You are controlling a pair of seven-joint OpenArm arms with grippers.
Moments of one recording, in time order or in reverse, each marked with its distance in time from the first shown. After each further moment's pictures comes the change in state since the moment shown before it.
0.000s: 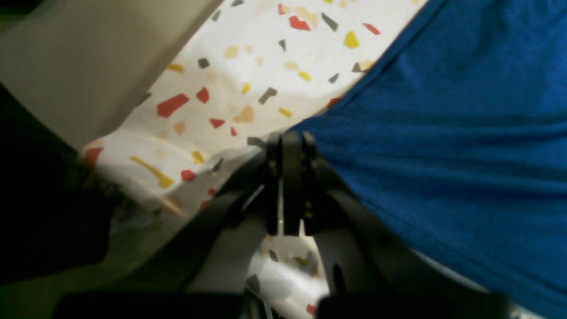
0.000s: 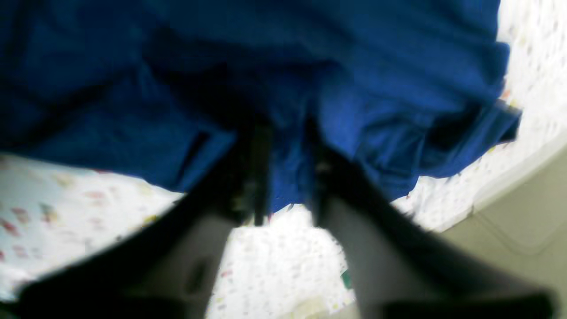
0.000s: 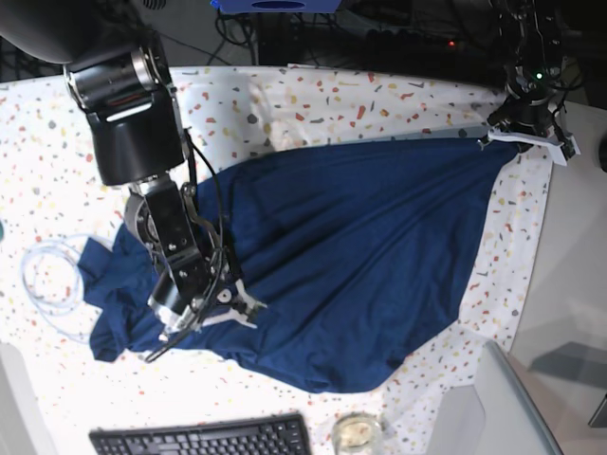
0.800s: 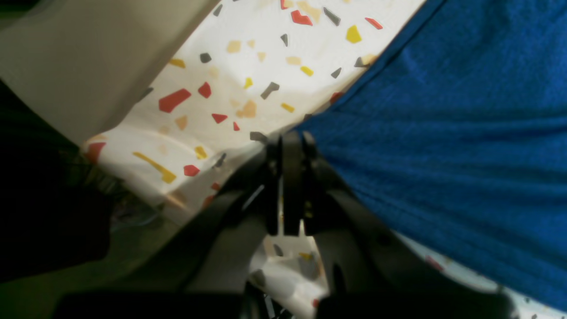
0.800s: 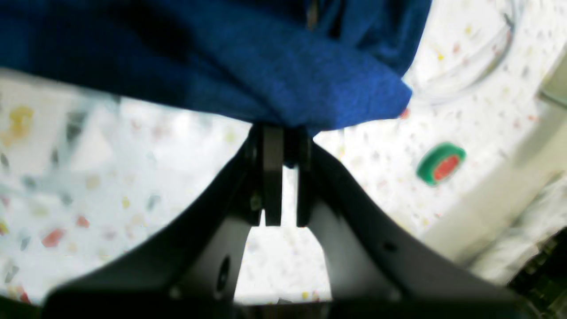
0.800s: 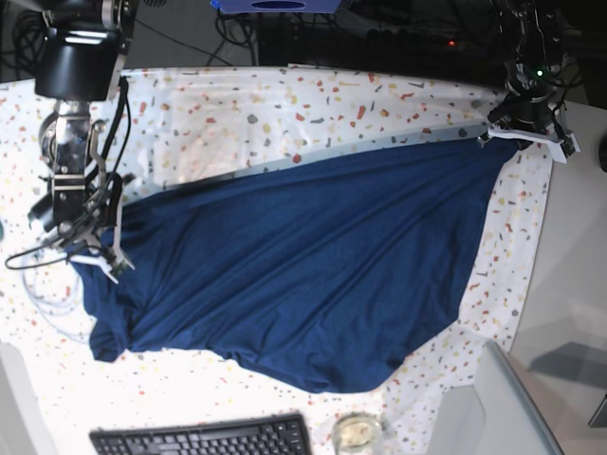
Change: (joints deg) left arm 0.5 0.0 -0.4 -0.2 -0.2 0.0 0.0; right arm -18.4 7.5 21.2 19.5 -0.4 0.1 -0.3
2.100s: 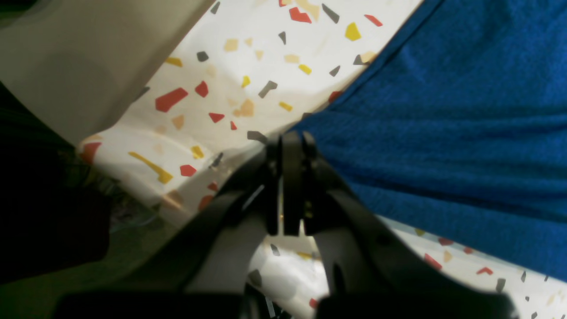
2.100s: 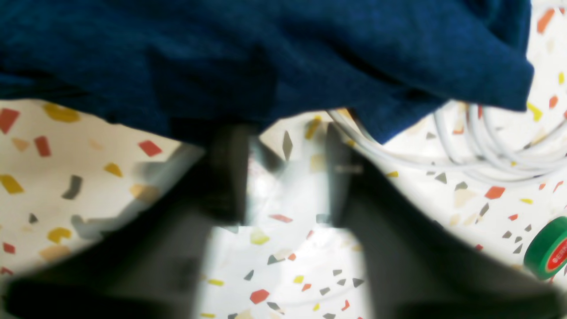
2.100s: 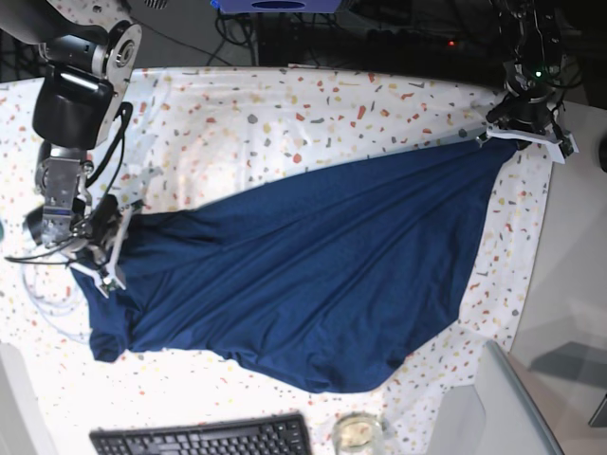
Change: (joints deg) left arm -0.1 0.0 0.5 -0.4 0.2 0.0 0.0; right arm 11.5 -1.0 15.1 -25.2 -0.8 0.0 22.2
